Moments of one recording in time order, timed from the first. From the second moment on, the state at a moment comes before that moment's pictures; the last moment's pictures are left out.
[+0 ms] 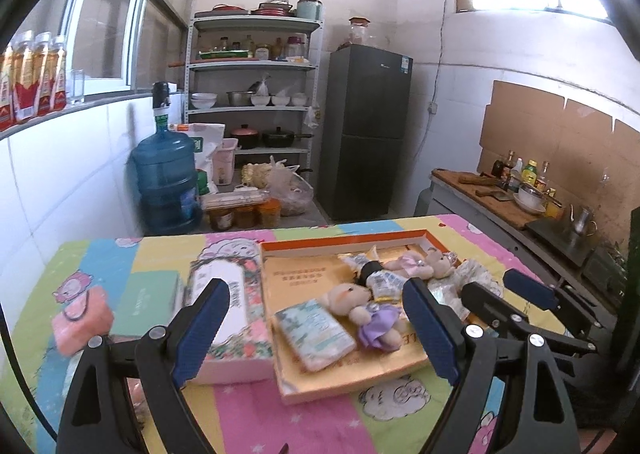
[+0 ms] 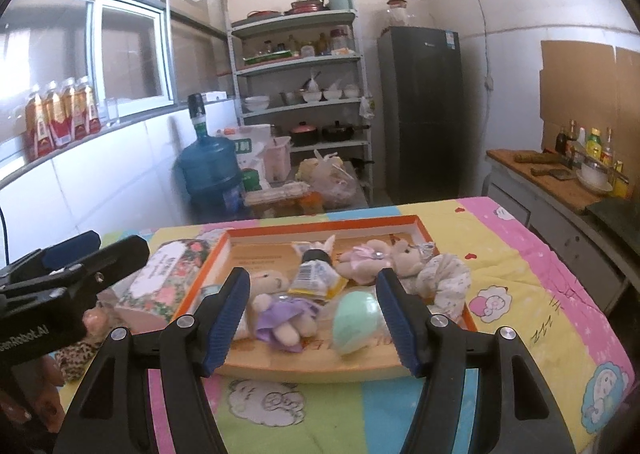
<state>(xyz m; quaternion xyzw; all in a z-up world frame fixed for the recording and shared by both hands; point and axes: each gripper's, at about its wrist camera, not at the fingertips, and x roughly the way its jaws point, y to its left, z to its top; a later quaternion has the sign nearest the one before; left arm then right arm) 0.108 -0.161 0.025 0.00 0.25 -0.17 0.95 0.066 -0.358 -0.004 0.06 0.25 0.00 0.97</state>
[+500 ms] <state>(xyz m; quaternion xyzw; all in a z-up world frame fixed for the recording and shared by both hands) 0.076 -0.111 0.020 0.00 0.25 -0.13 0.96 0.037 -0.302 0.003 0.05 0.23 0.02 0.97</state>
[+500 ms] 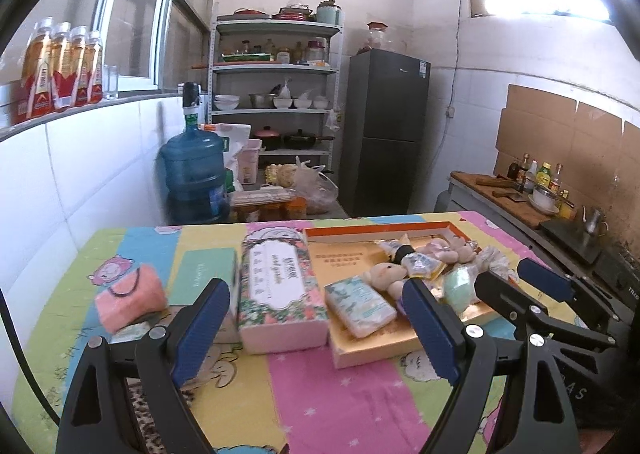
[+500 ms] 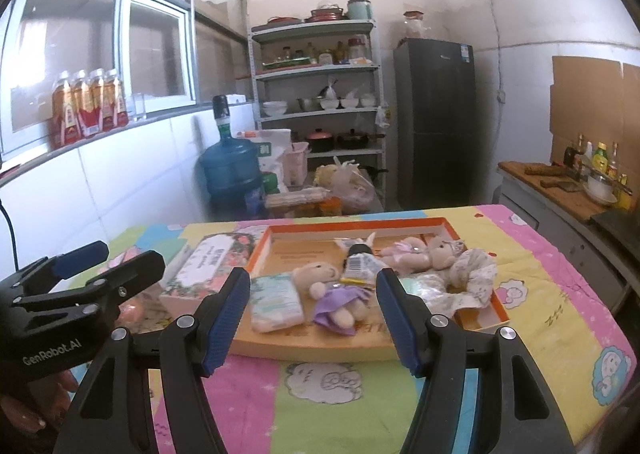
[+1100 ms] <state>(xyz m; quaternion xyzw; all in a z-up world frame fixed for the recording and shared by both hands) 0.054 -0.051 0.010 -0.01 0.24 -0.09 0.97 0.029 -0.241 -0.001 0.03 0.24 0.05 0.97</state>
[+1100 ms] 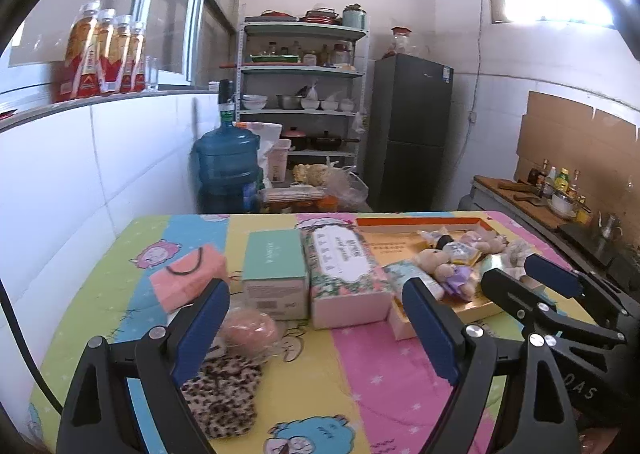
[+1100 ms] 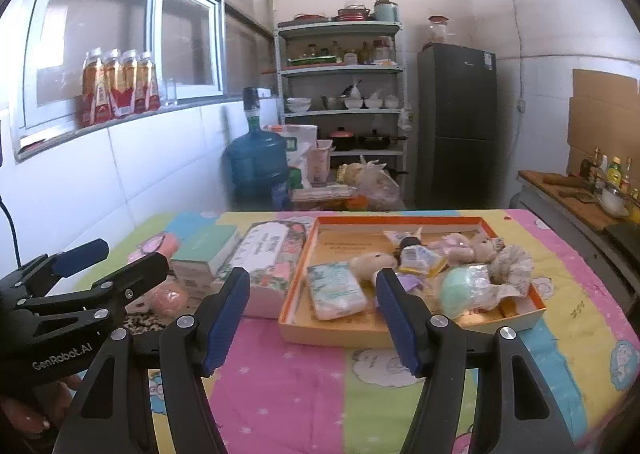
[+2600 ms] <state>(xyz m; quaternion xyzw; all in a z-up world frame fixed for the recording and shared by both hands) 0.048 0.087 -0.065 -0.06 0.31 -0.01 0.95 0.058 -0.118 -0.055 0.00 0.31 0.14 0.94</state>
